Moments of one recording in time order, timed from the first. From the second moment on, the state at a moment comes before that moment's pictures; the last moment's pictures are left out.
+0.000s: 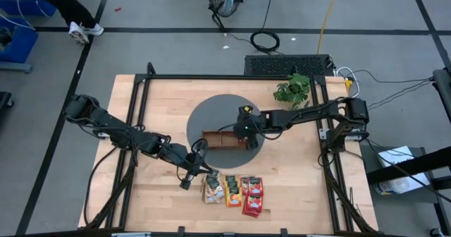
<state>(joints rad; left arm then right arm) -0.37 1.39 0.74 0.19 -0.04 0.08 -0.05 1.71 1.07 -0.30 0.22 -0.43</state>
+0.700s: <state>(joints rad) -0.37 1.39 0.74 0.19 -0.04 0.09 -0.03 1.68 1.07 -0.33 0.29 -0.35</state>
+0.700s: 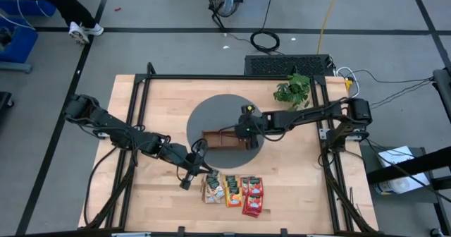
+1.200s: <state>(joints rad) -0.37 1.39 0.74 0.19 -0.04 0.10 0.22 1.22 0.92 -0.41 0.34 -0.29</state>
